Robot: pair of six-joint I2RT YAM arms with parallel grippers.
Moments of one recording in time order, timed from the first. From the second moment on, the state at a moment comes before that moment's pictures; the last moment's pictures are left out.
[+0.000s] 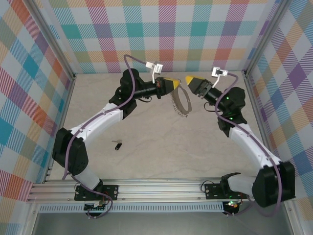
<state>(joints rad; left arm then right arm) -0.59 1.61 1.37 0.28 0.70 -0.53 0.25 1.17 0.89 0.57 -0.61 0.92</state>
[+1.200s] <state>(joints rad) -0.59 1.57 1.23 0.63 0.79 -0.47 0.23 0.90 0.61 0.20 -0.54 0.81</state>
